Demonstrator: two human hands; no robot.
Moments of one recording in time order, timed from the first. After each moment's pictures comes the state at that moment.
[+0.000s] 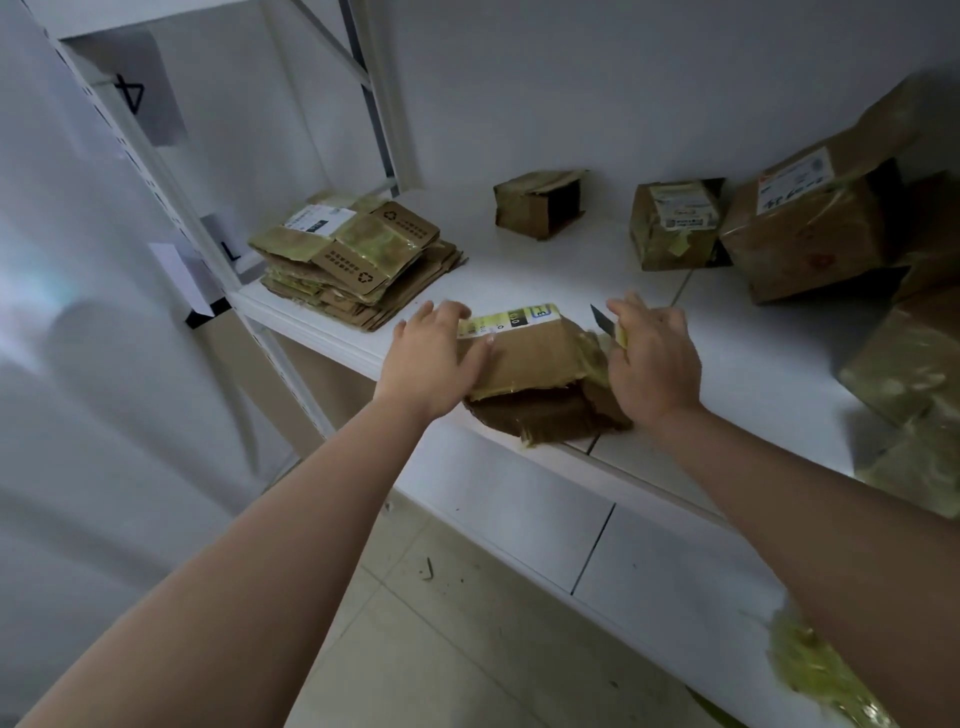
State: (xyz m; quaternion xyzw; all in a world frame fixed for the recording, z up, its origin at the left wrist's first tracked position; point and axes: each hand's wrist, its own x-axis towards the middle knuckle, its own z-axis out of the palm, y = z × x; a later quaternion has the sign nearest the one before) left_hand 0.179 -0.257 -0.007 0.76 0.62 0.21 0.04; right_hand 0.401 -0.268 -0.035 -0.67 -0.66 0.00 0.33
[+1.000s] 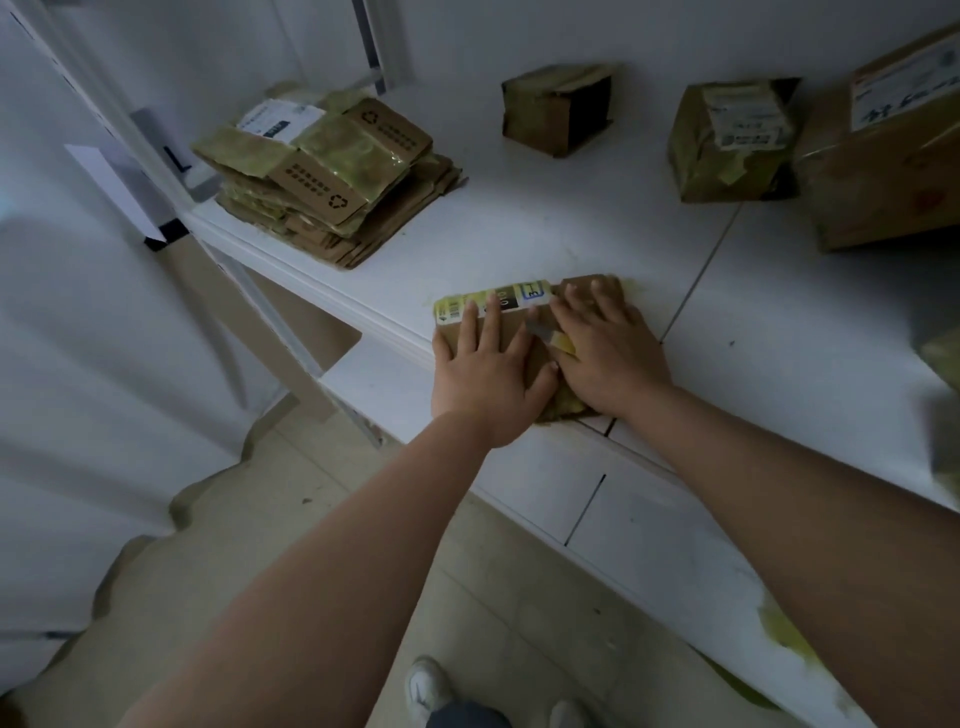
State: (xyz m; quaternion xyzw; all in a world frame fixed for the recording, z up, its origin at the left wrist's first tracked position) left_hand 0.221 -0.243 -0.097 0.78 0.63 0.00 0.04; right_hand 0.370 -0.220 -0.090 -0.62 -0.78 0.08 0.03
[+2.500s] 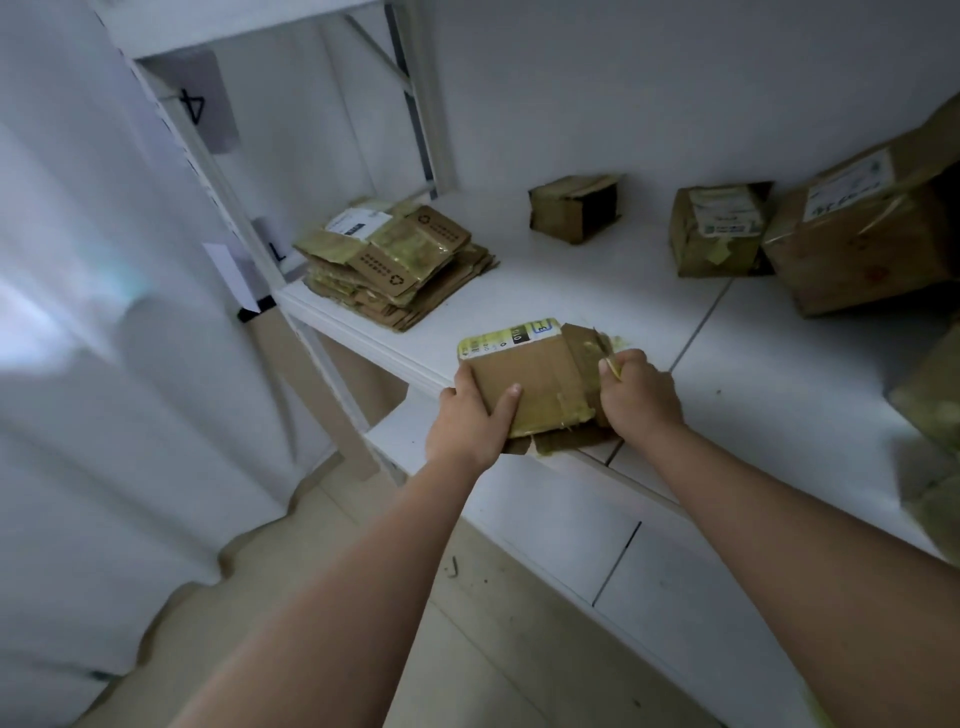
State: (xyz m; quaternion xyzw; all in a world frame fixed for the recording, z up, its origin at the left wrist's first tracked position) left_hand 0.203 -0.287 -0.054 0.58 0.75 0.23 0.21; right_hand 0.380 -0.249 -0.063 -0.73 -0.59 0.23 0.27
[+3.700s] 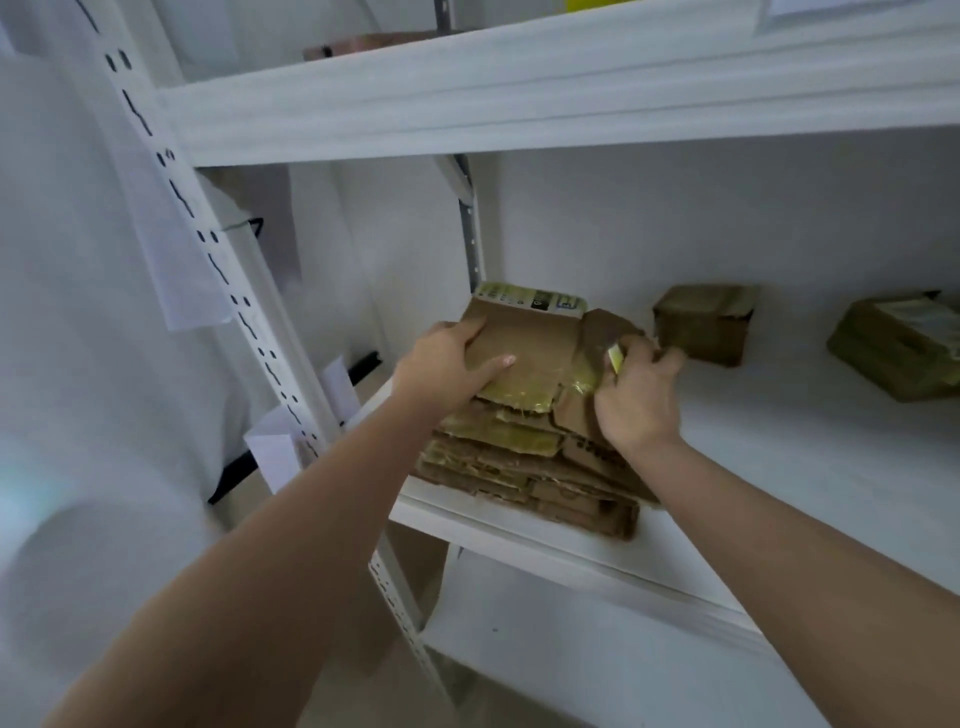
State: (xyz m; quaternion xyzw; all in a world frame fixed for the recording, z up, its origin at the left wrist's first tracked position) left_hand -0.120 0.056 0.058 0.81 0.54 0.21 0.10; right_hand 0.067 -0.011 0.021 -0.78 -0.48 0.09 0.39
